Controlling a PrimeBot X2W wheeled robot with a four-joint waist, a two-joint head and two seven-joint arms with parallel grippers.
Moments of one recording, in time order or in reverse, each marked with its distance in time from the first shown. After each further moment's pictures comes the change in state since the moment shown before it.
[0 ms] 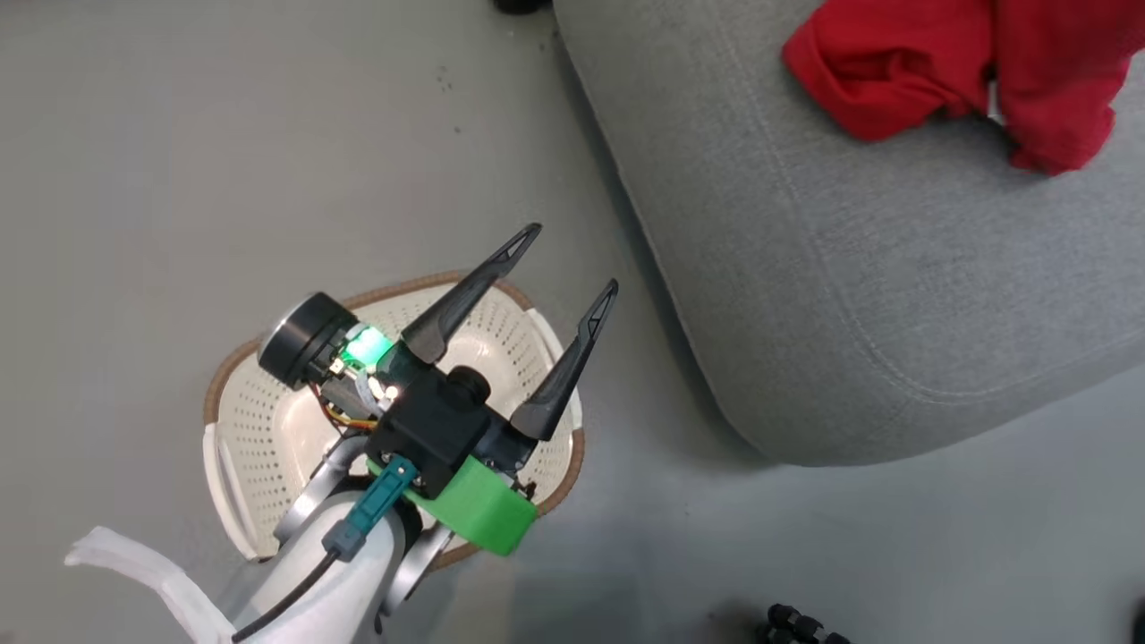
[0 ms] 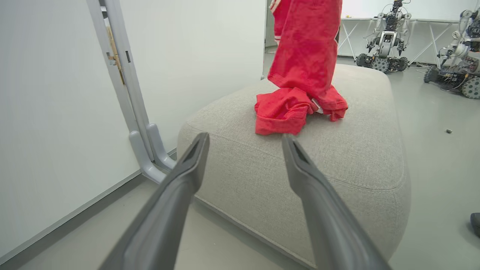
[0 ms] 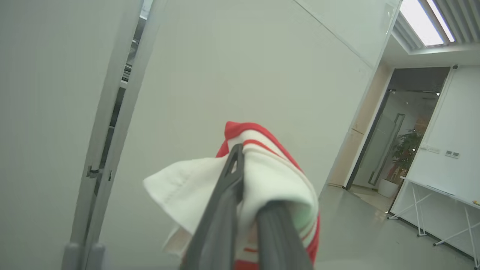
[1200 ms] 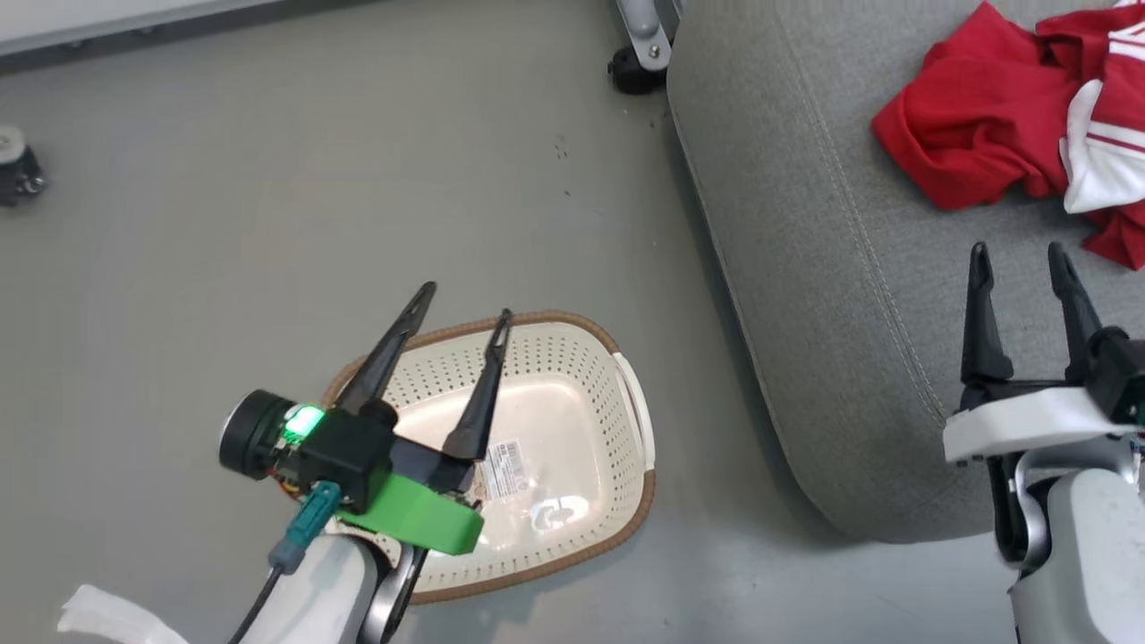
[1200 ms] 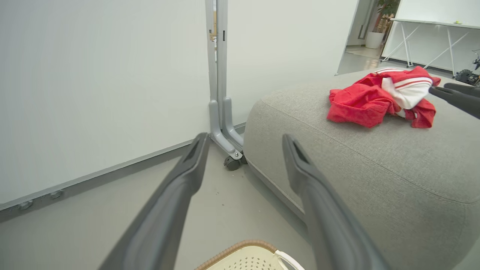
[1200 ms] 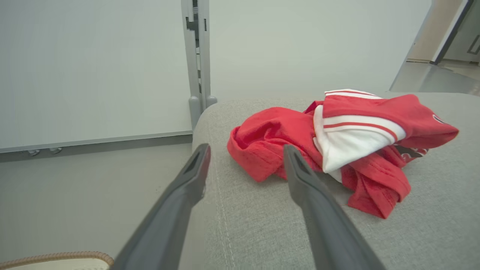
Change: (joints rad) left arm 0.112 -0.043 0.089 0.206 -0.109 0.107 -0.167; right arm 0.894 0.486 -0.147 -0.263 -0.191 0.000 -0.074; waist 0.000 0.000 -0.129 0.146
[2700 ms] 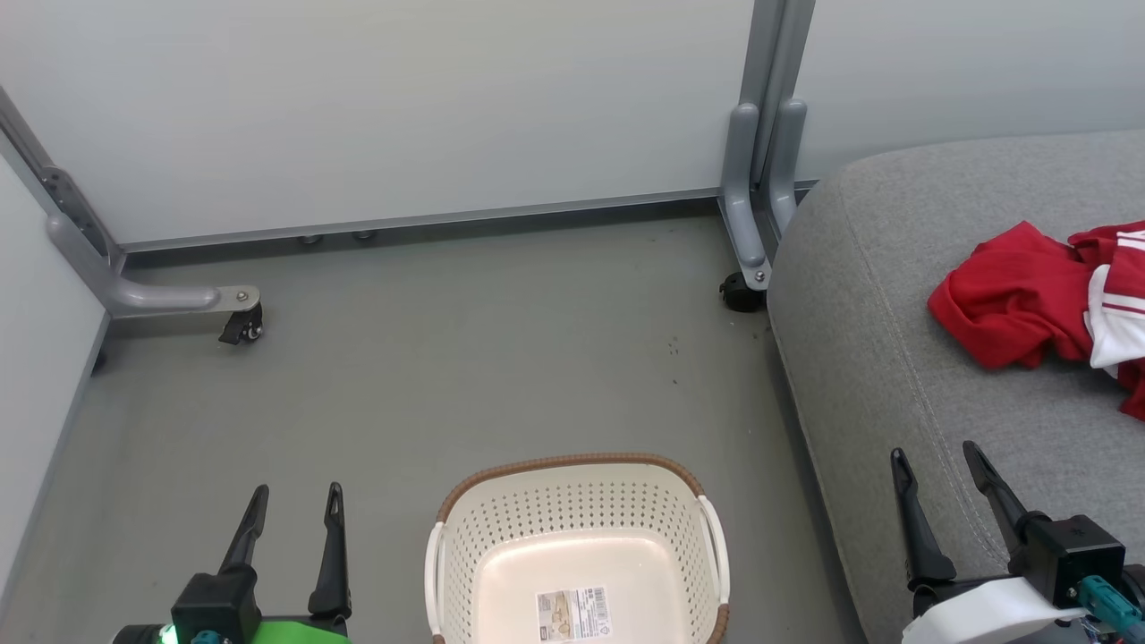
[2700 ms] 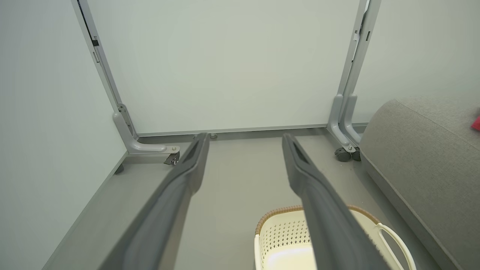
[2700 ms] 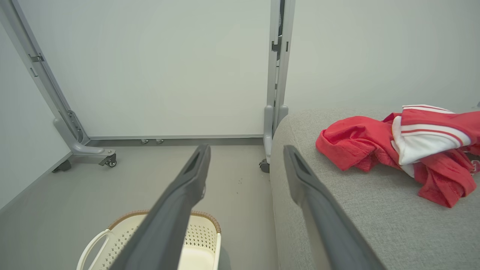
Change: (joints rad) left arm 0.361 -0.101 0.414 0.116 0.075 -0.037 -0.004; right arm 0.459 0.050 0.131 -0.341 0.001 0.000 0.186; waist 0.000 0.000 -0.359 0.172
